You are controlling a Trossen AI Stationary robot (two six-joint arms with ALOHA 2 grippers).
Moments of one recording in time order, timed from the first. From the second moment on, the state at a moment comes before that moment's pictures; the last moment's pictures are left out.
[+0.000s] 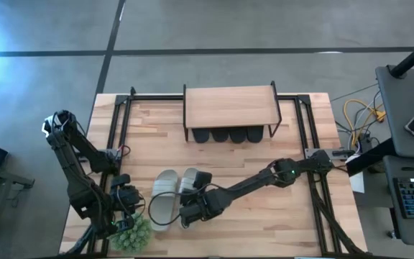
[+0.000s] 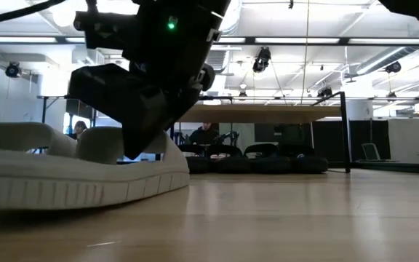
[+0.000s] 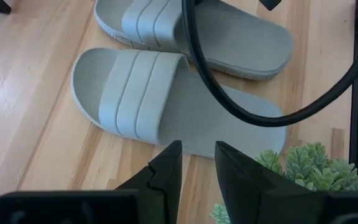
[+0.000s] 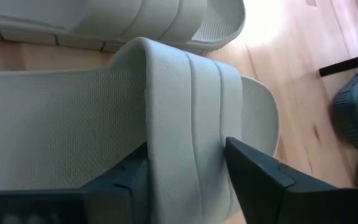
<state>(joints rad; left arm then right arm) -1.08 1.26 1.00 -1.06 -0.55 -1.28 0.39 2.54 2.25 -1.00 0.63 0.44</state>
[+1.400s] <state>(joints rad) -1.07 1.26 1.00 -1.06 -0.56 -1.28 0.43 2.18 2.34 -1.56 1.21 0.61</state>
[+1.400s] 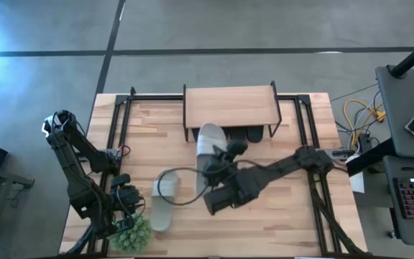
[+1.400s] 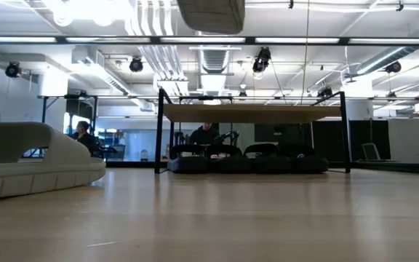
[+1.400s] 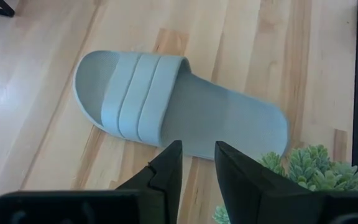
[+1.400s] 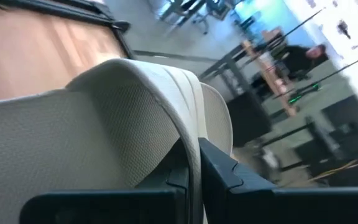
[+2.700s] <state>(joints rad) -0.78 1.09 1.00 -1.30 -0.85 -1.50 -0.35 2.03 2.09 -0.95 0.65 -0.71</state>
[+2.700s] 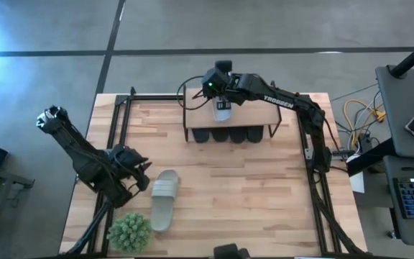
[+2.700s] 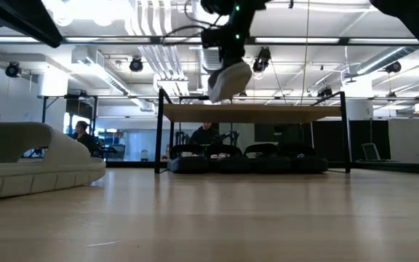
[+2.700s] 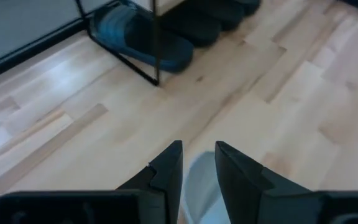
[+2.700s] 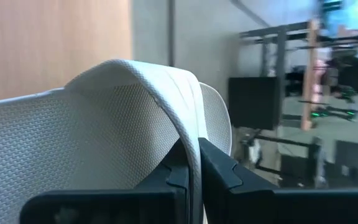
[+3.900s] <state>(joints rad) -0.70 1.04 1.00 -1.29 -0.87 -1.48 -0.39 1.83 1.67 -0.77 0.52 -0.45</state>
